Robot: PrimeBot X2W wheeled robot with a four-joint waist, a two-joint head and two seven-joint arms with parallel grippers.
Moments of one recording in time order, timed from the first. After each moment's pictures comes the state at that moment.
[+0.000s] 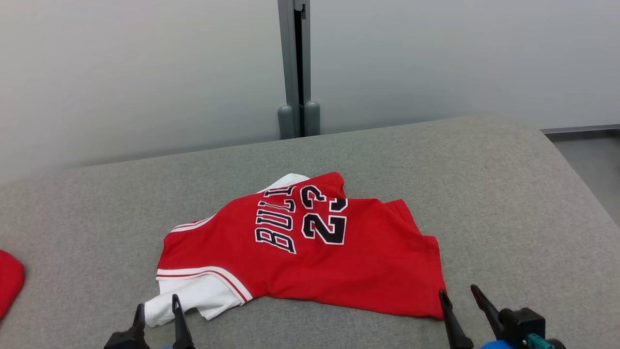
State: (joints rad) left arm 0.02 0.05 -0.06 0.47 -0.27 0.11 -0.26; right arm -0.03 -0.05 0.06 0.43 0.12 0.13 -0.26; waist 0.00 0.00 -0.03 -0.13
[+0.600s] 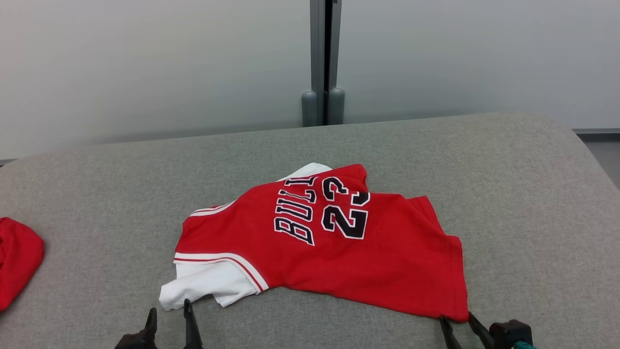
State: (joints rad) left arm 0.02 0.05 -0.11 0.49 -0.29 0.11 -0.26; right arm -0.08 -0.06 0.09 0.69 0.12 0.13 -0.26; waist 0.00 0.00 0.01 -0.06
